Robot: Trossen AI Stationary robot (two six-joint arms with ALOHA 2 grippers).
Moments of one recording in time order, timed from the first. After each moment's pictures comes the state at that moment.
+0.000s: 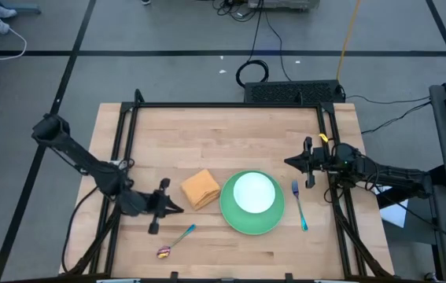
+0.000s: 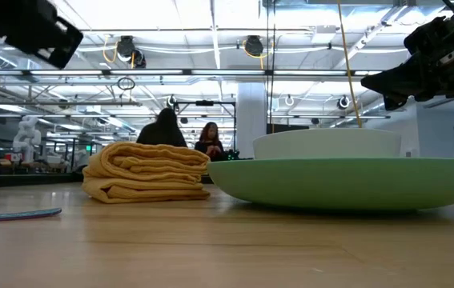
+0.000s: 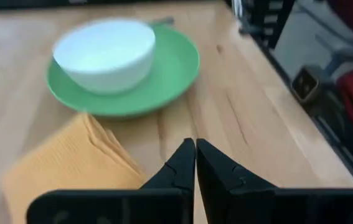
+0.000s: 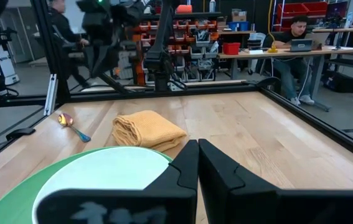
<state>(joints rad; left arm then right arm) -0.66 1.09 0.51 0.06 -0.41 -0.27 -0.21 0.08 0.01 0.02 -0.16 0.04</state>
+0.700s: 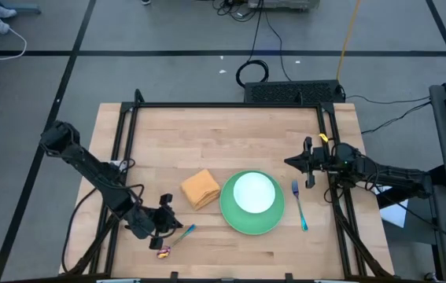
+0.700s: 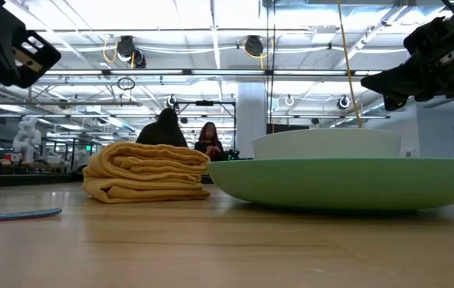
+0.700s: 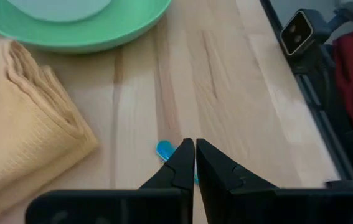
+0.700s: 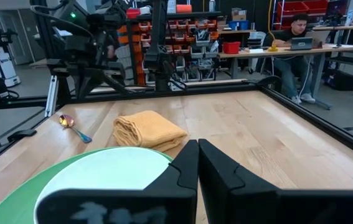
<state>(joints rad) -0.76 1.33 0.65 -0.09 -0.38 -0.53 -0.21 0.08 0.01 0.02 -0.16 0.05</state>
